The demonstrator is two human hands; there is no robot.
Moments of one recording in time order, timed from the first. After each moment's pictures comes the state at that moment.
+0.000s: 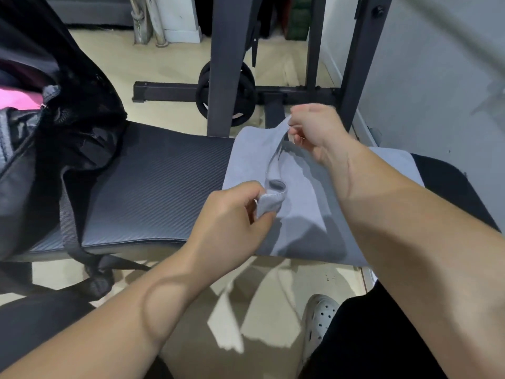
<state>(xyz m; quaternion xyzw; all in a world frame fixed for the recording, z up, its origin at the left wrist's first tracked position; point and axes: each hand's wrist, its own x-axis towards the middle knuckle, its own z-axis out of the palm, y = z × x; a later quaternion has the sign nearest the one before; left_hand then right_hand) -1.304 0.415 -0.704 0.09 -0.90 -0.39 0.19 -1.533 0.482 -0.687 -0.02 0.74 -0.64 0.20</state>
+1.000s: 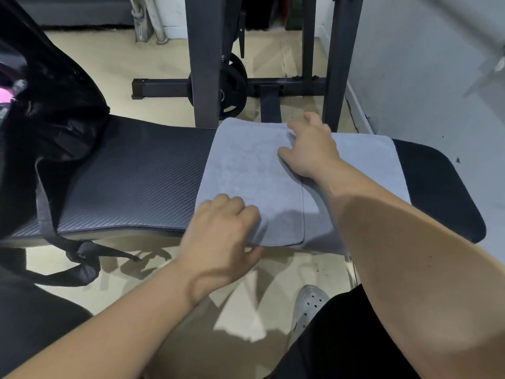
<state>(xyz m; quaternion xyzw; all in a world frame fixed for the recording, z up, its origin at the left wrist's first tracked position) -1.306 0.468 -0.739 0.03 -1.00 -0.04 0.08 -1.542 0.556 -0.734 -0.27 0.94 -0.21 0.08</state>
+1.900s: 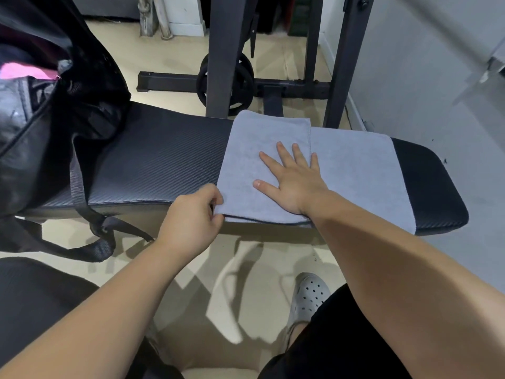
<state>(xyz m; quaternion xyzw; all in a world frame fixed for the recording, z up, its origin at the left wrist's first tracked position) -1.250 0.415 -0.756 0.22 -0.93 -0.27 0.12 -1.456 0.562 -0.772 -0.40 0.91 -0.01 0.09</state>
